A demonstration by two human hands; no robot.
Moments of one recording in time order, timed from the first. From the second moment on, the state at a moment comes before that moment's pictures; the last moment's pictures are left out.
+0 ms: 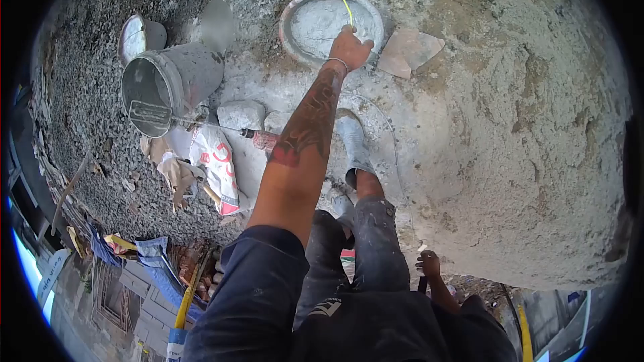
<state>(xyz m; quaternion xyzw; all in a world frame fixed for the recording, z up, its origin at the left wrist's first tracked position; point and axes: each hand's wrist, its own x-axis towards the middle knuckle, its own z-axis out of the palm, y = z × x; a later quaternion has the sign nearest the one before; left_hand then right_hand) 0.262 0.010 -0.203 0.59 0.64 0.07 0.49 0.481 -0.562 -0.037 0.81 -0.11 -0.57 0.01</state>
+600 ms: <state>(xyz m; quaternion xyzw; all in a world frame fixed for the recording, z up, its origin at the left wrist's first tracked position) 0.041 -0.270 -0.295 0.14 0.96 0.11 0.22 0.470 -0.472 -0.046 0.81 -0.03 -0.58 0.10</state>
